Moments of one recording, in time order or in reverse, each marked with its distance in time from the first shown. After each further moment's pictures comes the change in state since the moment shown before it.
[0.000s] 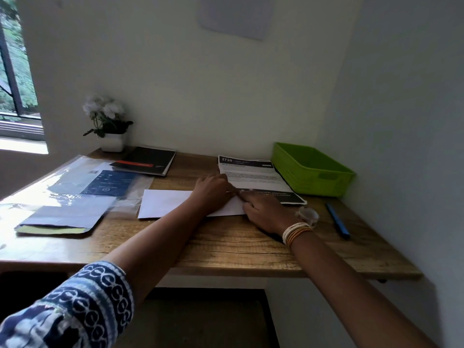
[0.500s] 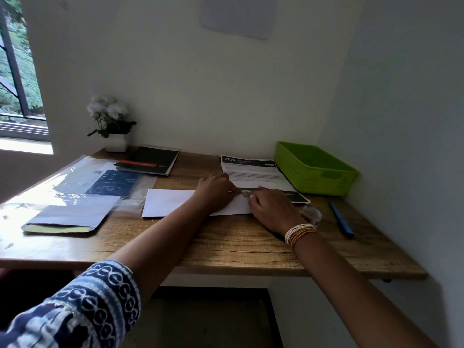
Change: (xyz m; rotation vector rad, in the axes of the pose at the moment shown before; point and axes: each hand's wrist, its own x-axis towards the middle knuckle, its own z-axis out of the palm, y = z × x) left_hand -0.002 0.000 -0.002 -0.060 -0.006 -0.017; right_hand -0.003 0.001 -0.001 -0.063 0.201 0.057
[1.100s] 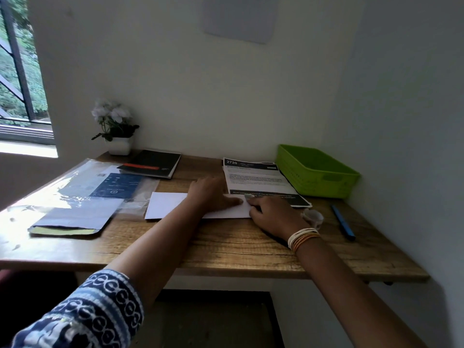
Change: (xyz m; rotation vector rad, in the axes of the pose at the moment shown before) left_hand -0.007 -0.006 -0.012 0.002 -0.019 -0.180; right_hand -0.005 -0.001 0.001 0.057 -0.106 -0.009
